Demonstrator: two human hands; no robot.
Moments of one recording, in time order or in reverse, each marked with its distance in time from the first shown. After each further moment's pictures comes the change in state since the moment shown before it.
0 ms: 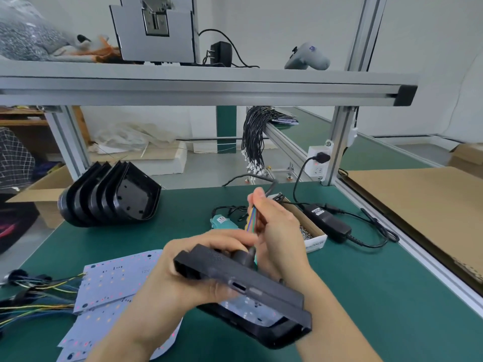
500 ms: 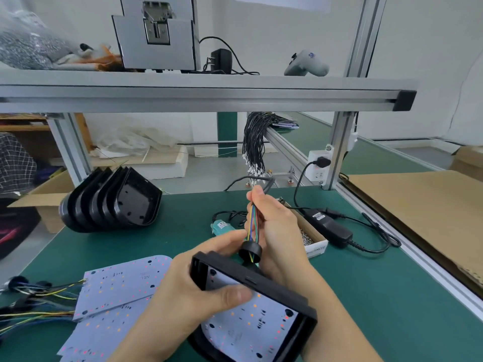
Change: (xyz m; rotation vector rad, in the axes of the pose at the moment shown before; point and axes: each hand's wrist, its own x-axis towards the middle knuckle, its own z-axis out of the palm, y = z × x) left_hand 0.001 0.006 0.015 -0.214 0.254 -0.104; right_hand 0.003 -0.009 0.006 -0.072 -0.031 0.038
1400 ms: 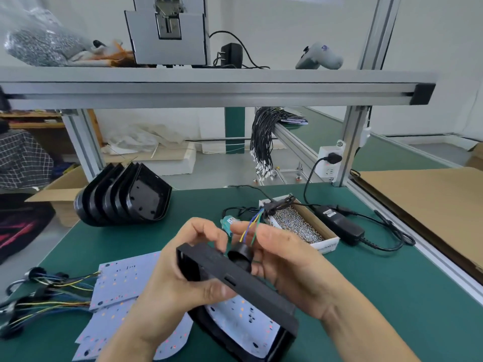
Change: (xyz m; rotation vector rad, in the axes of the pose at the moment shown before) left_hand -0.003 -0.004 -0.021 -0.163 0.025 0.151; right_hand -0.024 0.007 -0.038 -0.149 -0.685 0.172
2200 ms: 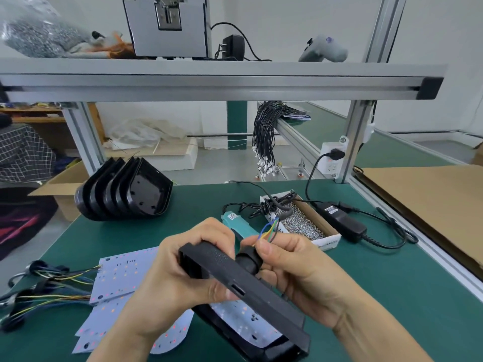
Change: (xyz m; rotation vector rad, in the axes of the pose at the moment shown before) left_hand 0.003 0.005 0.002 0.123 -0.060 0.072; right_hand -0.021 -0.010 0.006 0.130 0.002 0.073
